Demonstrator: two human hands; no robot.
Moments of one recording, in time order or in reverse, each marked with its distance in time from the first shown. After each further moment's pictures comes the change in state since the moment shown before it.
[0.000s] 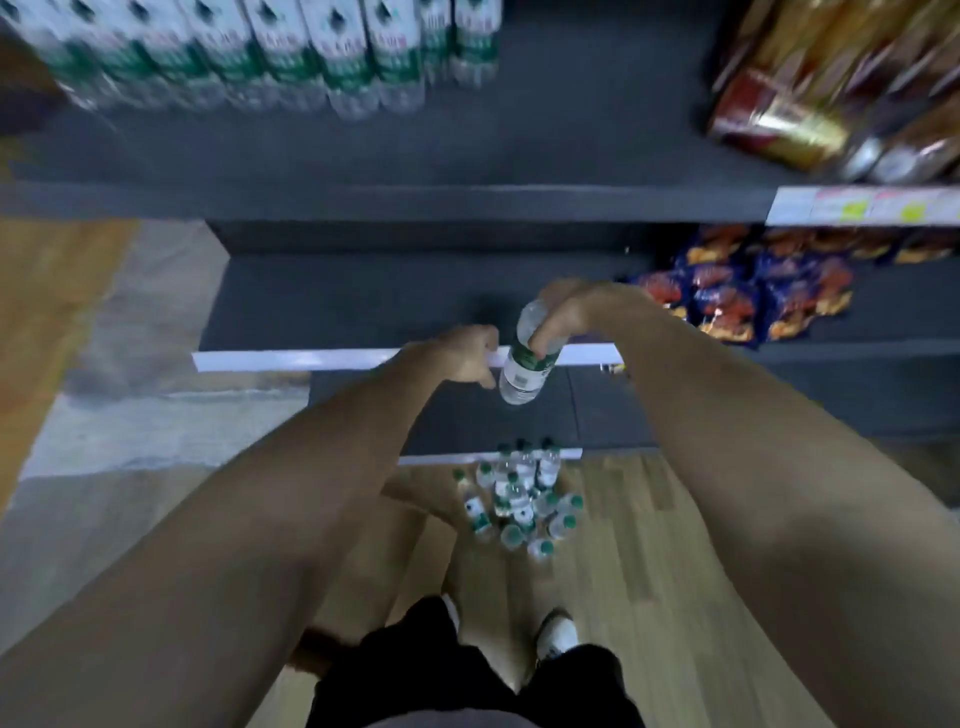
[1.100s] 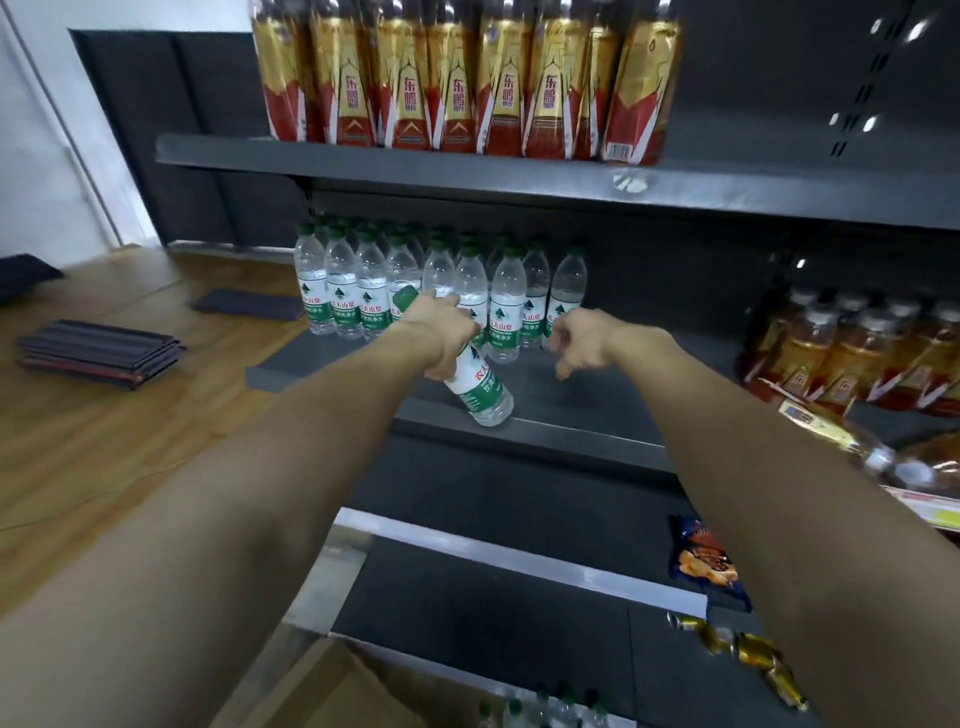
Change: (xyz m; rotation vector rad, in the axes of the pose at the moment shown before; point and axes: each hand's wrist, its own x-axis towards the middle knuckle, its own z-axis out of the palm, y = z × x) left_hand -0.134 0.032 -0.261 0.903 0.565 -0.259; right_hand -0.064 -0.091 -0.198 -0.142 0.472 -0.404
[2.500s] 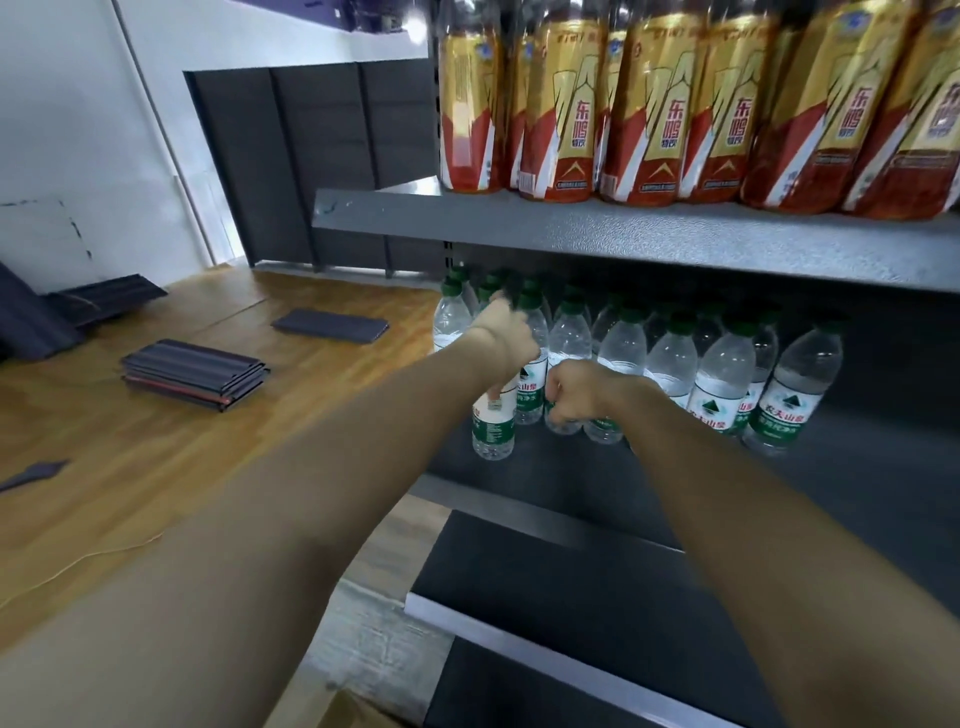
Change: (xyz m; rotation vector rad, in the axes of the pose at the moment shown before) left_hand 0.089 -0.225 0.106 0.385 -0.135 0.108; right_hand 0.230 -0.226 0.056 -0.033 -0.068 -0.125
